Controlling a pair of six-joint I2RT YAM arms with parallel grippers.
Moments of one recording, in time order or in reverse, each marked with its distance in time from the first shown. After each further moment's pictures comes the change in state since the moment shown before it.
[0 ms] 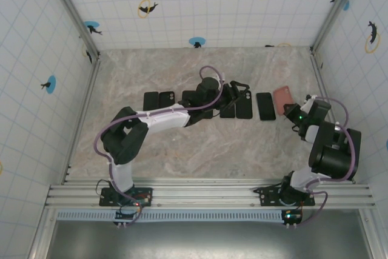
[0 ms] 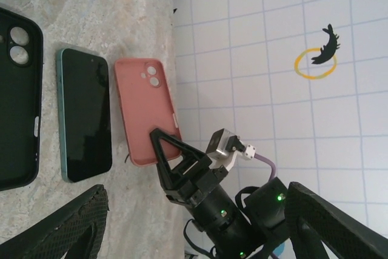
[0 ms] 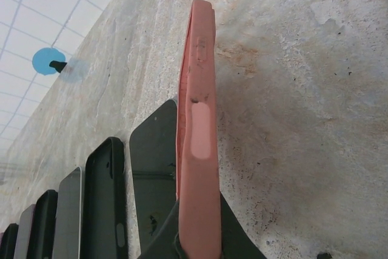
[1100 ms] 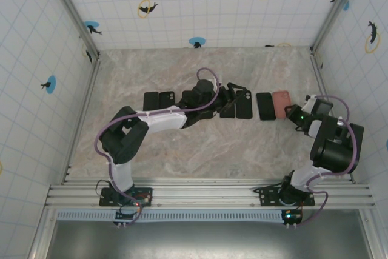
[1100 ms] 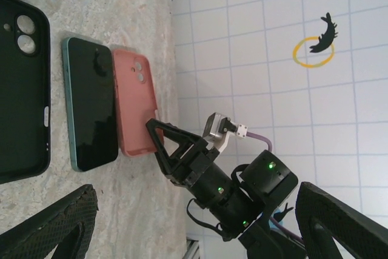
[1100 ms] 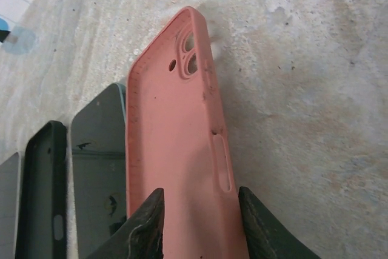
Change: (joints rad) left arm 0.027 -0.006 -0.078 0.089 0.075 -0.001; right arm -0.035 0.058 0.081 -0.185 0.037 -0.192
